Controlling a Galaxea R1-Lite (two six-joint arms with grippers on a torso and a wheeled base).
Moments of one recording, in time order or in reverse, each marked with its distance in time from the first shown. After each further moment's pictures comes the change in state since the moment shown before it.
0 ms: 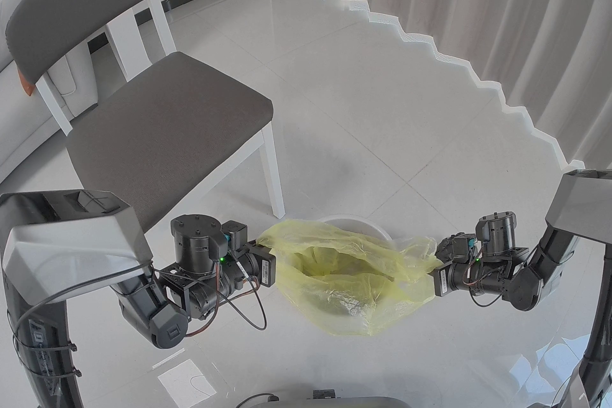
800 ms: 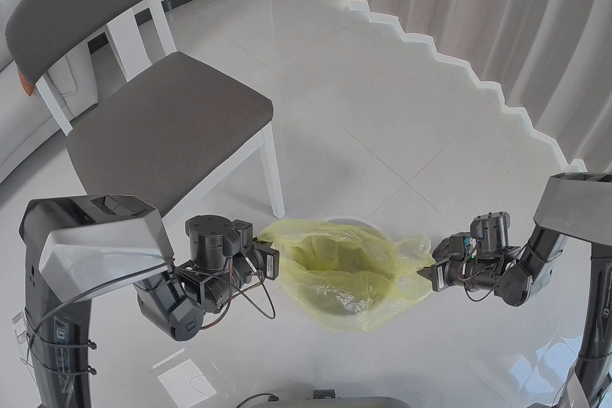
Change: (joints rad) left arm 0.019 0.114 -0.116 0.001 0.060 0.004; right arm -0.030 0.092 -0.084 -0.013 0.002 -0.016
